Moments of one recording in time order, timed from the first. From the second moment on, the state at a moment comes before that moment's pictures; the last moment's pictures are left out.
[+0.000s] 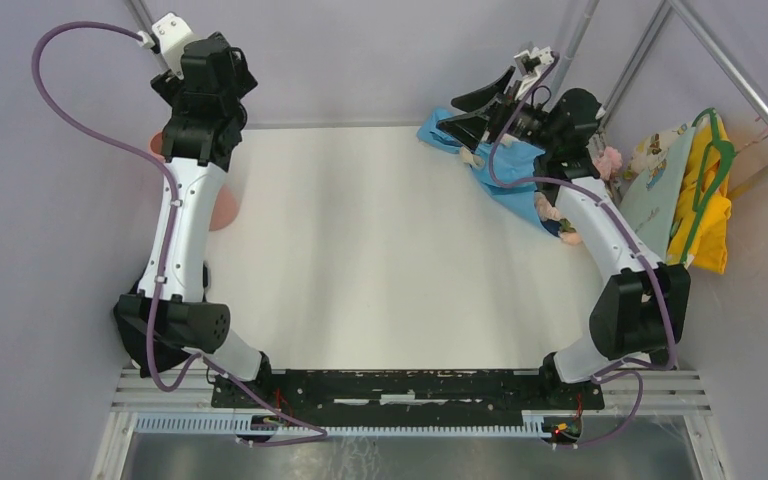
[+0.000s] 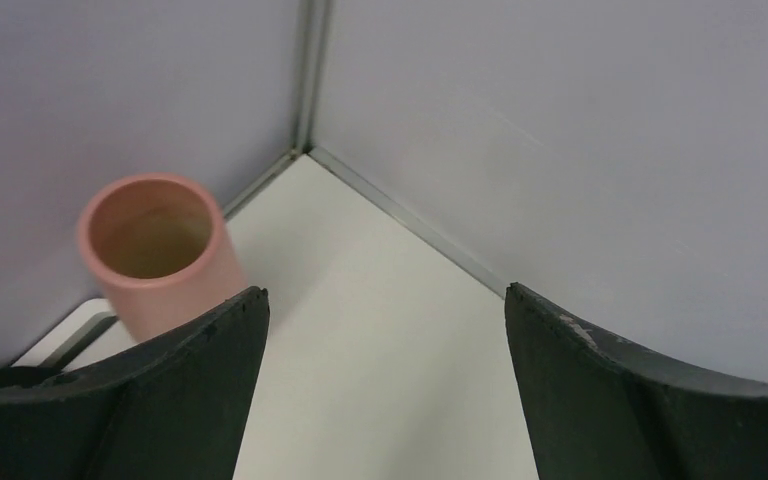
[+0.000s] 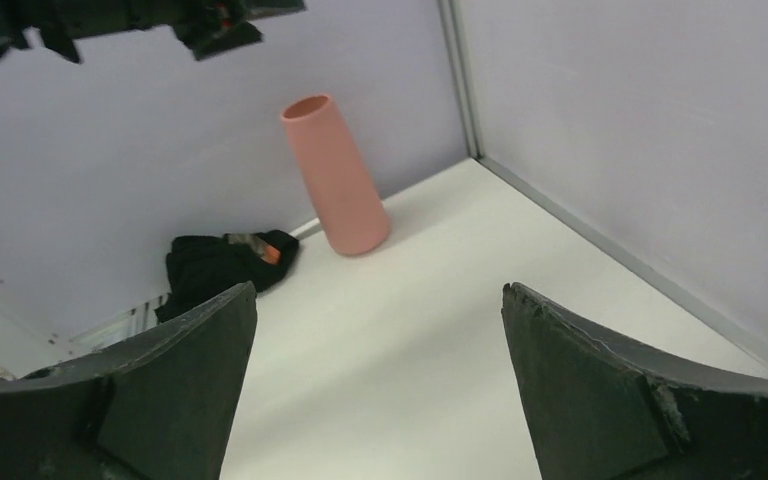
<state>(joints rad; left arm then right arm) -0.15 1.58 1.98 -0.61 -0.62 -0.44 0.16 1.55 1.34 0.60 -0.96 0.58</state>
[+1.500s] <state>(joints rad) 0.33 1.31 1.27 -0.84 -0.87 -0.87 0.36 1.90 1.47 0.21 -0.89 0.38</state>
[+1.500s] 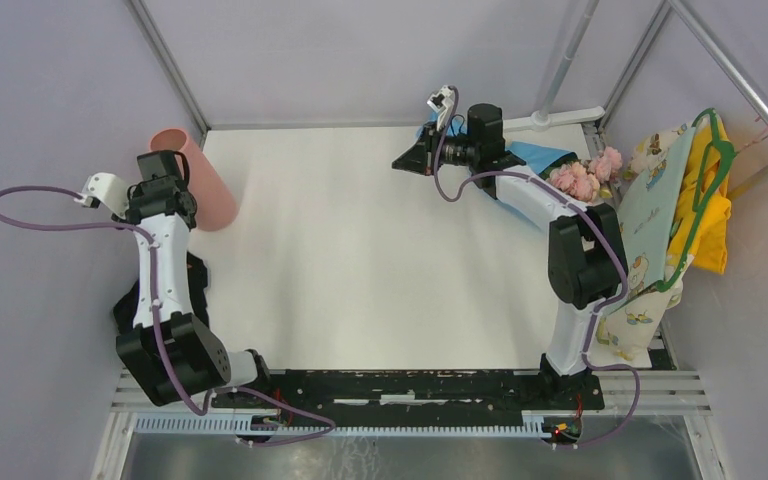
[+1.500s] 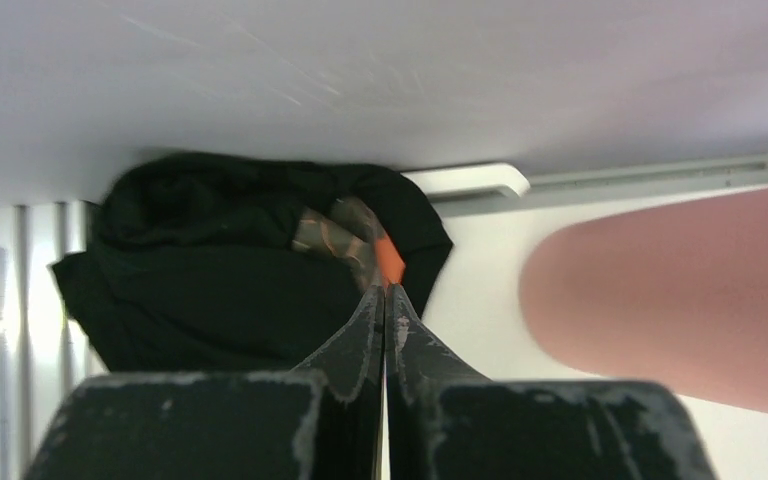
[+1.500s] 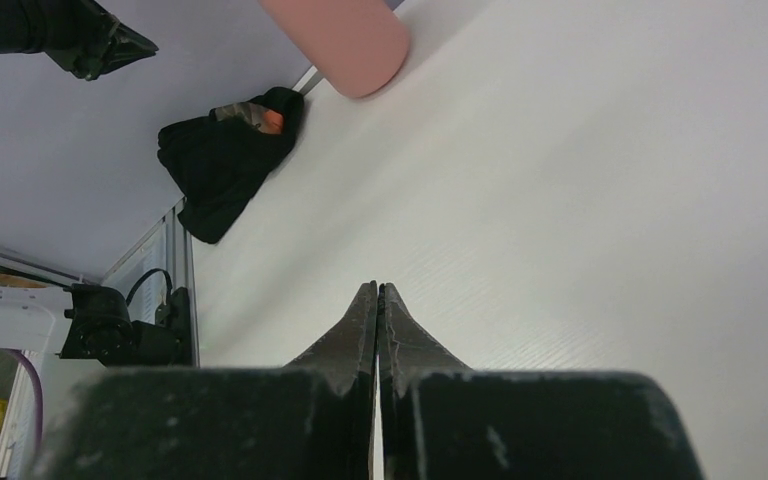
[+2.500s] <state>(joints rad) 0.57 1.48 0.90 -0.09 -0.44 -0.81 0.36 2.01 1.51 0.21 -0.93 0.41</state>
